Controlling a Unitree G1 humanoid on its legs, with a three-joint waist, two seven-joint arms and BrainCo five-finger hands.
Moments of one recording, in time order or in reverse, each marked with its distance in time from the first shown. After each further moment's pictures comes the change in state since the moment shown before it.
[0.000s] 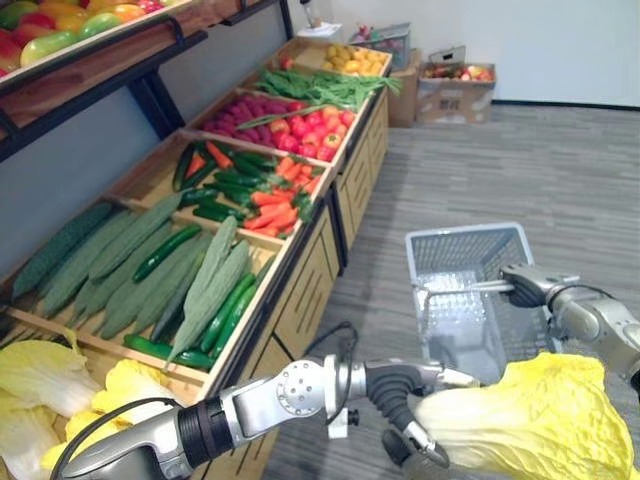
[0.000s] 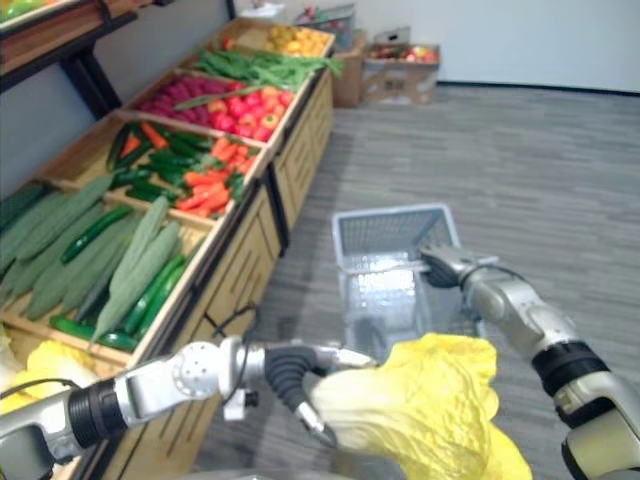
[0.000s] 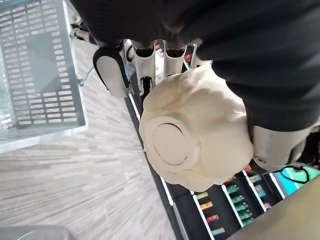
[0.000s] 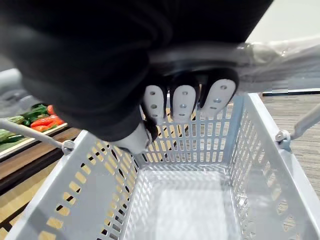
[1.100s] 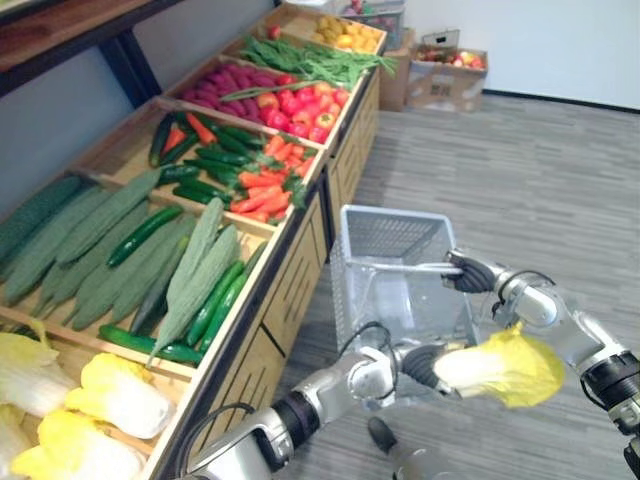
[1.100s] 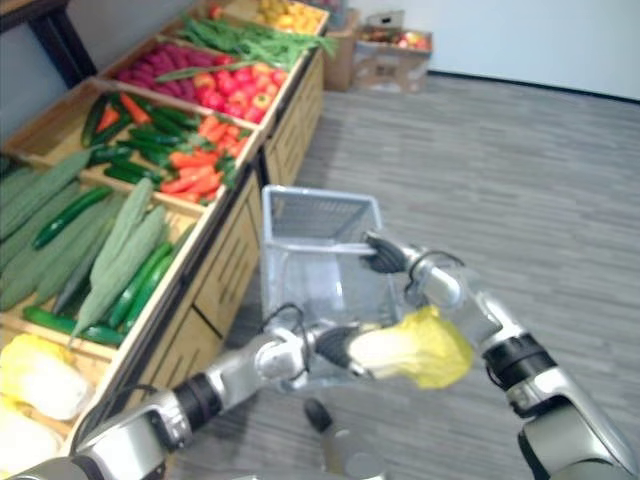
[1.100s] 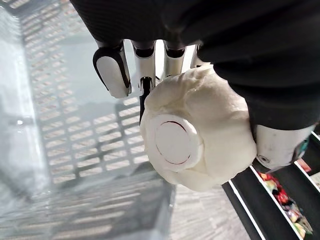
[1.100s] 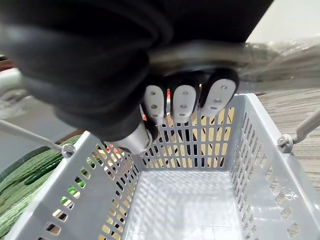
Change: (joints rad) left arm -0.026 -0.561 0.223 0.761 0.654 0.119 0.240; right arm -0.040 0.178 -0.042 -0.247 0.160 0.026 0.146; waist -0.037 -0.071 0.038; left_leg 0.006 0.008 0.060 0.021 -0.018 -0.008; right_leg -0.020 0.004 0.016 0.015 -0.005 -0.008
